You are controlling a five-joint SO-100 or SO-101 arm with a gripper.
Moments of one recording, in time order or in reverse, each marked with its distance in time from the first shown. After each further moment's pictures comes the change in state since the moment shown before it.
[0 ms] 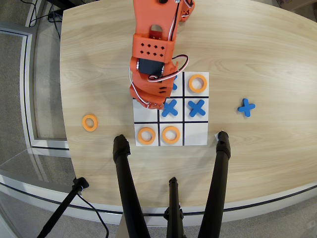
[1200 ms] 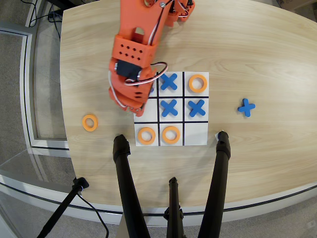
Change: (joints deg) arm 10.9 -2.4 -10.3 4.5 -4.8
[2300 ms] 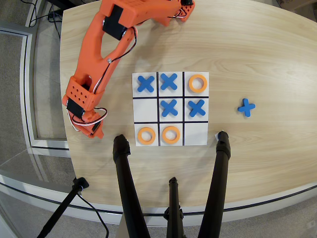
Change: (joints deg) arm 13.5 -45.4 -58.3 12.4 -2.3
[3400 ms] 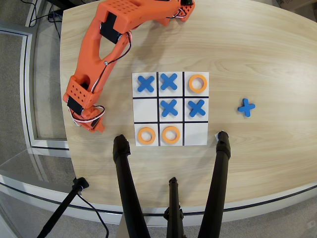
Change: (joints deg) arm 2.1 -5.0 0.0 1.8 -6.2
